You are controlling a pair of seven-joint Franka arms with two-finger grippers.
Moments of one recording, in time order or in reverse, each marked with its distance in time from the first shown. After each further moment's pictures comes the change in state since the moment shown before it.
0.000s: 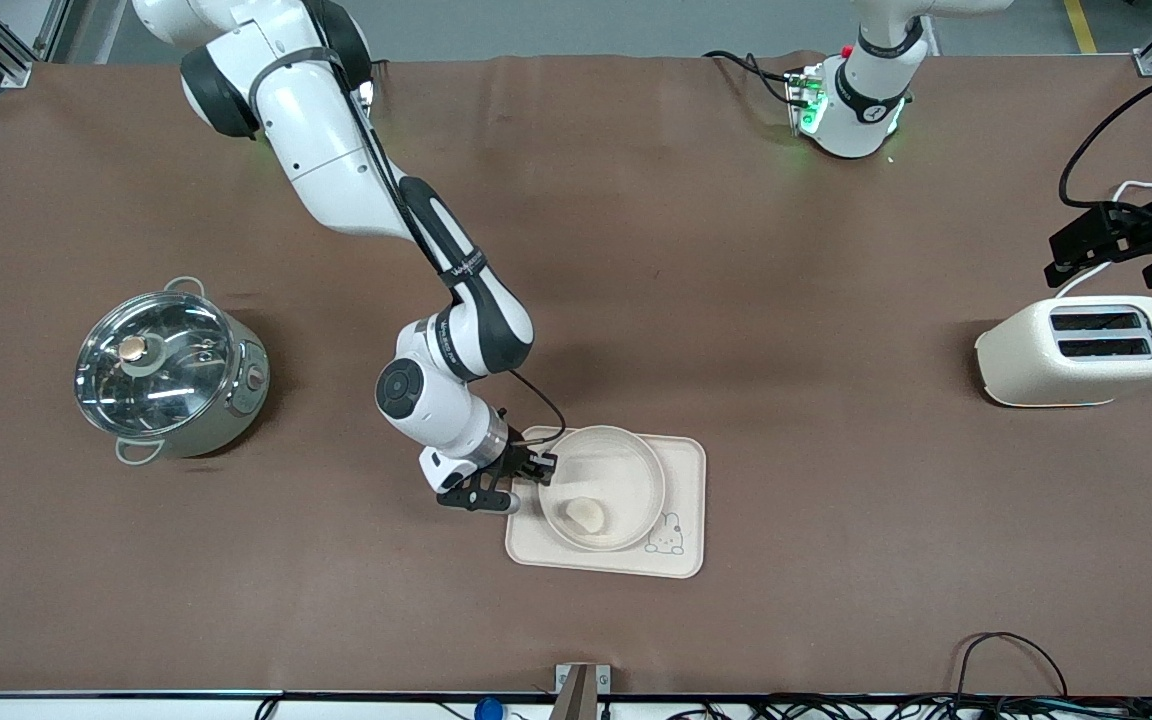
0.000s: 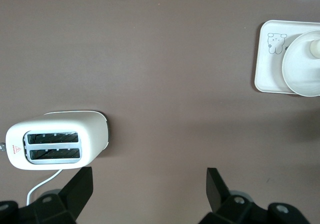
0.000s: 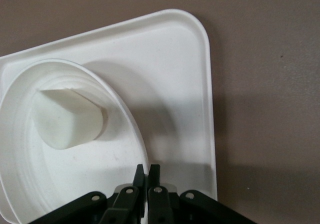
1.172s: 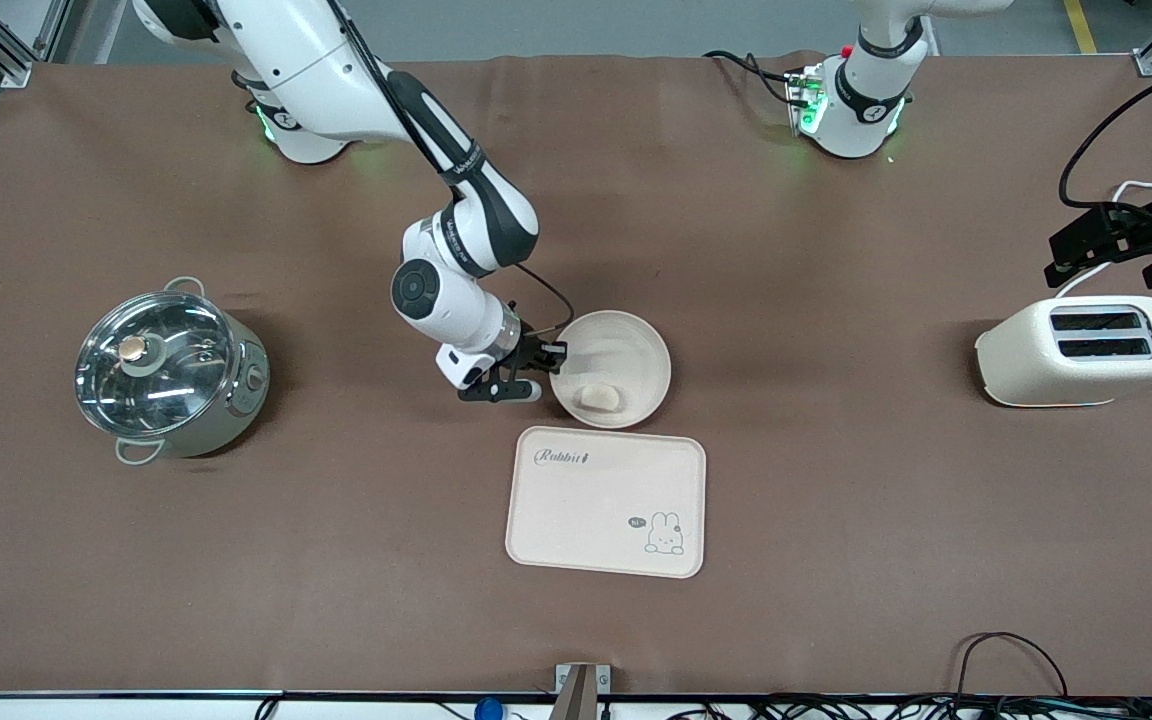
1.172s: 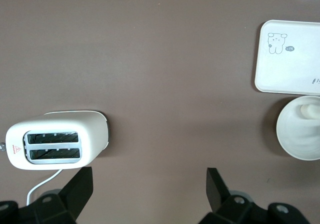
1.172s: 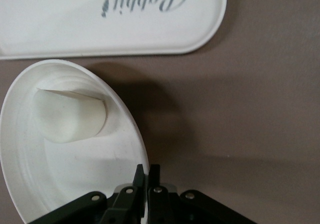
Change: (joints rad) left arm 0.000 0.000 0.000 0.000 0.000 0.000 0.000; right arm 0.031 -0.373 0.156 -0.591 0.000 0.070 -0.028
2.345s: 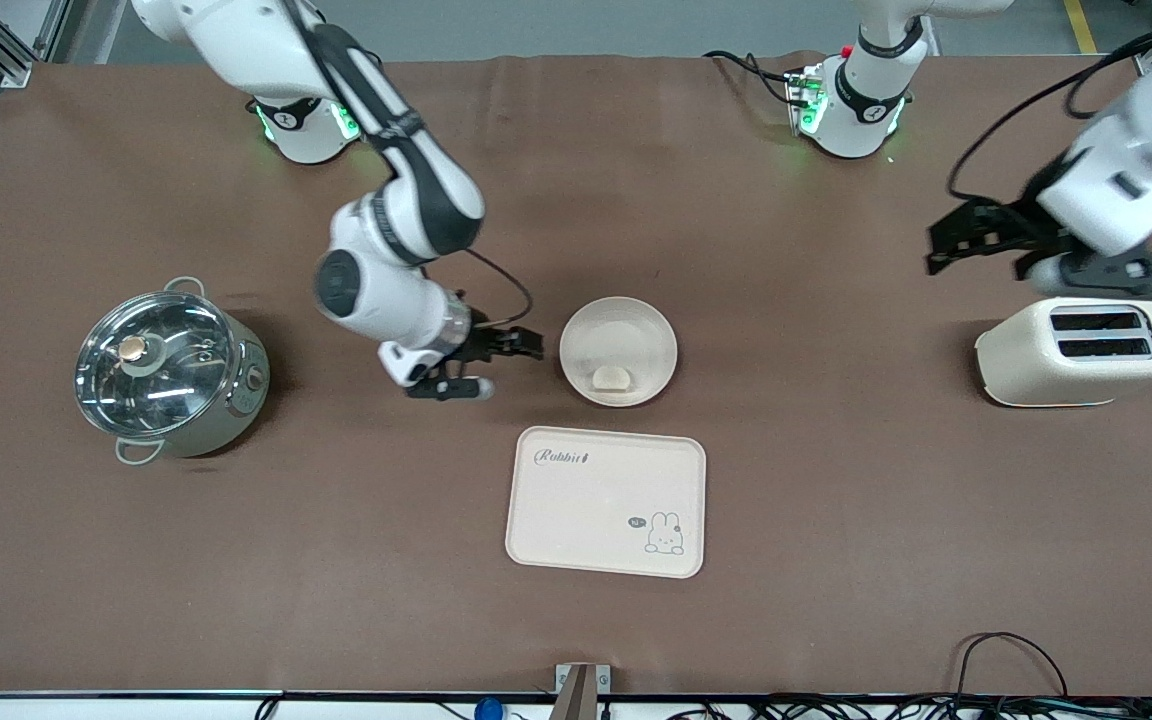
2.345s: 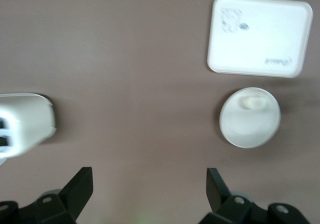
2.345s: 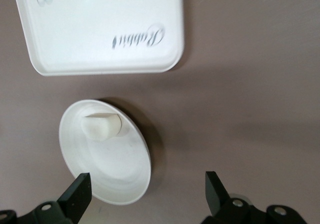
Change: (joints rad) left arm -0.018 0.035 -0.195 -0.052 -0.095 -0.002 -0.210; right arm -0.176 -0.234 -0.026 -0.028 -0.001 -0.302 -0.006
